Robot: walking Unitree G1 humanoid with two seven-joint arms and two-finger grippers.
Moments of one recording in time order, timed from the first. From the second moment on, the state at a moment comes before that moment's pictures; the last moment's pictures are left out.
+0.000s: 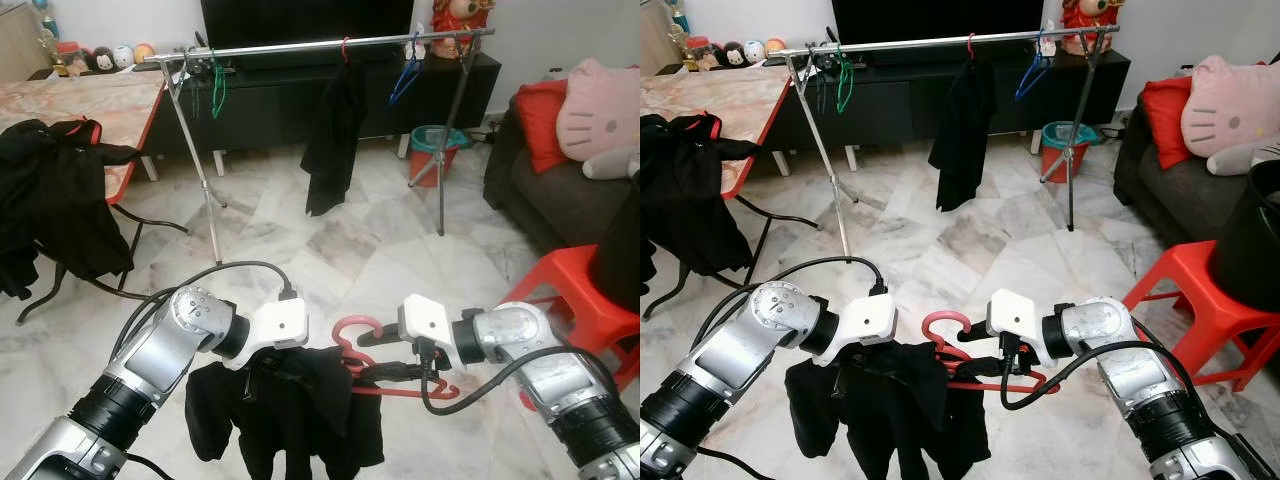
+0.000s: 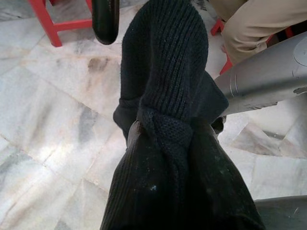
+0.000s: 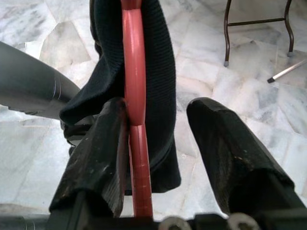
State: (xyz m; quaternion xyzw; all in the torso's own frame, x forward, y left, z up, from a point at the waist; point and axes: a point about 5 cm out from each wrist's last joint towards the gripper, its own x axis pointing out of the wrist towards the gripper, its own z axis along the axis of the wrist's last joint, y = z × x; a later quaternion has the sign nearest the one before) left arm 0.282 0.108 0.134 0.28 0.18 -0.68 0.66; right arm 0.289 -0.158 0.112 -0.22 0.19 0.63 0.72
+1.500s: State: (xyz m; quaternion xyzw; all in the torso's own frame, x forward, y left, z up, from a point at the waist) left arm 0.283 0.109 0.135 0.28 0.18 -0.67 0.66; right arm 0.288 -0.149 0.105 -0.22 0.20 0.64 0.71
